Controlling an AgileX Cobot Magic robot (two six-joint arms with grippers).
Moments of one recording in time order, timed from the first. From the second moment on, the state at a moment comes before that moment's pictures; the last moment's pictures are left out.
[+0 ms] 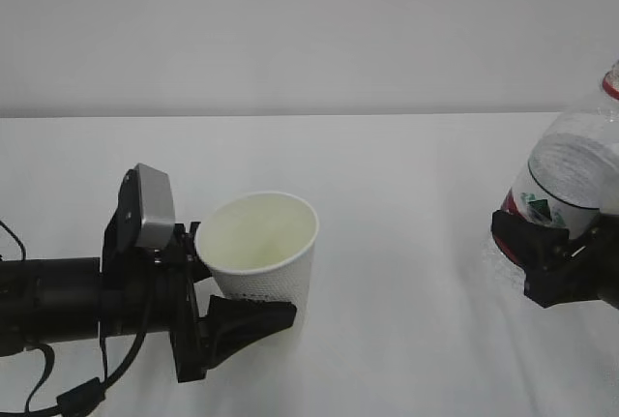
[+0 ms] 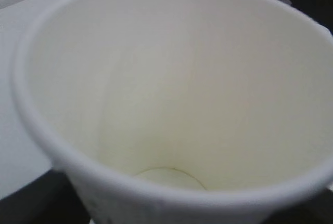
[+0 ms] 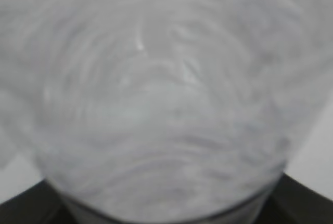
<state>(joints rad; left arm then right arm) -0.41 1.93 -0.53 0.94 -1.15 -0.34 0.06 1.62 -0.21 -0.38 -1.05 0.09</state>
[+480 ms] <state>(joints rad) -0.56 1.93 -0.53 0.90 -1.15 -0.34 0.06 1.62 -0.21 -0.44 -1.05 0.09</state>
